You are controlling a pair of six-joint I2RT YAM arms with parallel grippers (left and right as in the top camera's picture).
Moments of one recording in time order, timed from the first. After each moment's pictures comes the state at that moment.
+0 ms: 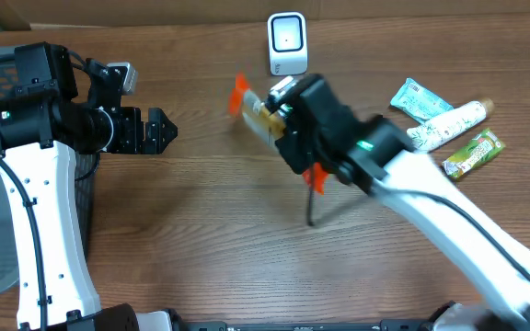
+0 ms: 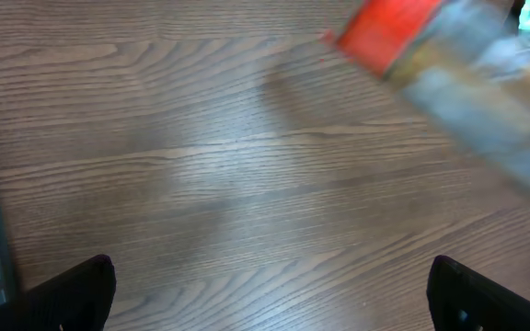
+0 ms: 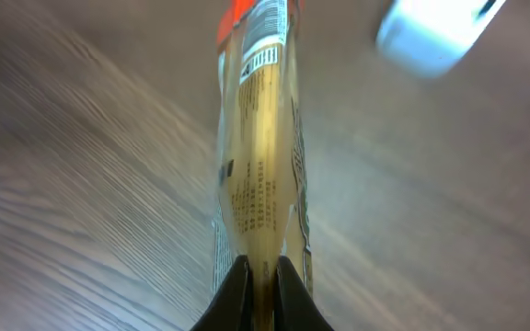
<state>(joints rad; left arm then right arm) 0.22 1.53 1.72 -1.39 0.37 0.22 0.70 1.58 1.57 -0.88 0.04 0.01</state>
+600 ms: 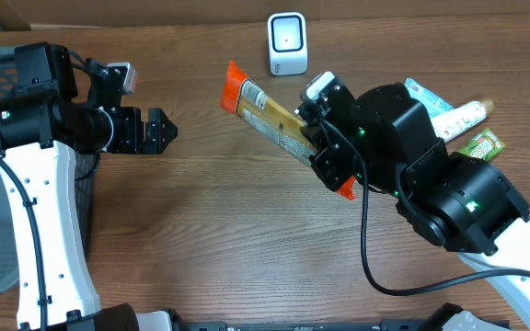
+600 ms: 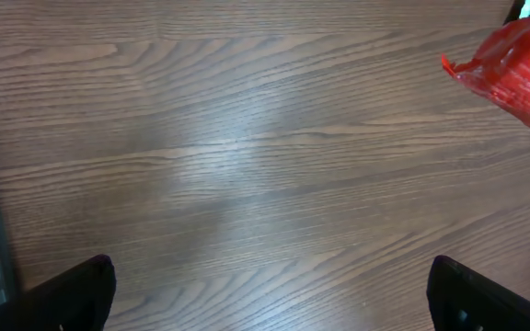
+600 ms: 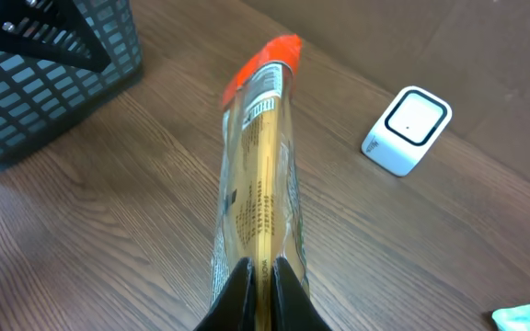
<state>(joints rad) 0.22 1.53 1.72 -1.39 0.37 0.22 0.70 1.31 1.58 -0.89 -0.04 -0.06</state>
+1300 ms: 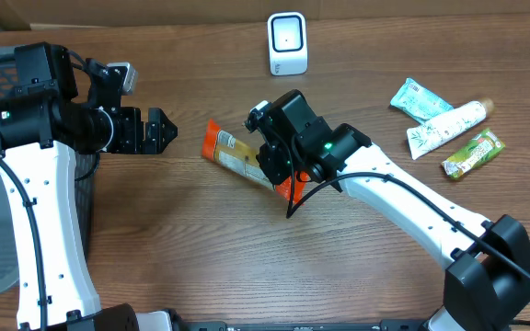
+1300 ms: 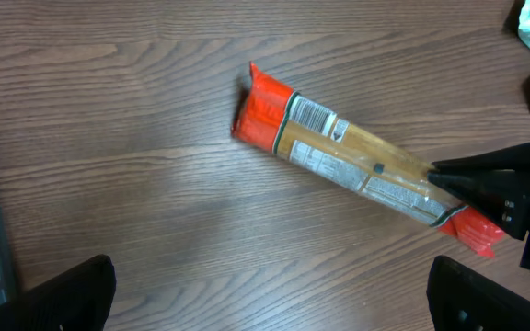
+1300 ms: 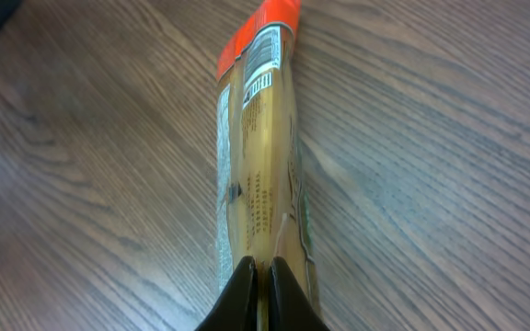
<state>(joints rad) 0.22 1.53 1.72 -1.39 0.37 0.22 0.70 1.77 1.41 -0.62 -0.19 0.04</state>
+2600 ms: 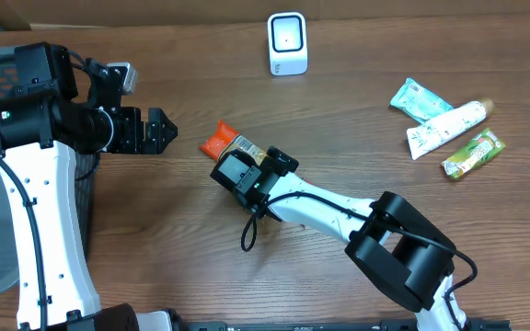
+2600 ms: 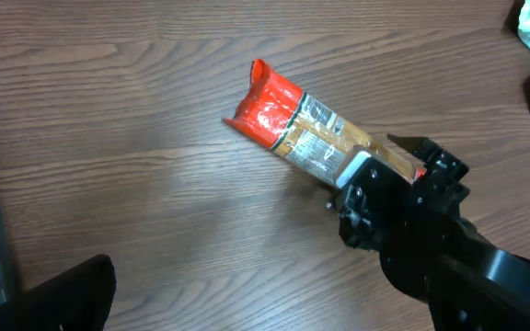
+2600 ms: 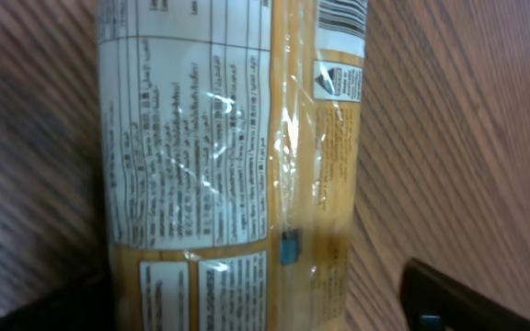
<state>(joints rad) 0.22 1.53 1.72 -1.39 0.37 0.22 0.94 2.09 1.43 -0.62 0.48 -0.11</state>
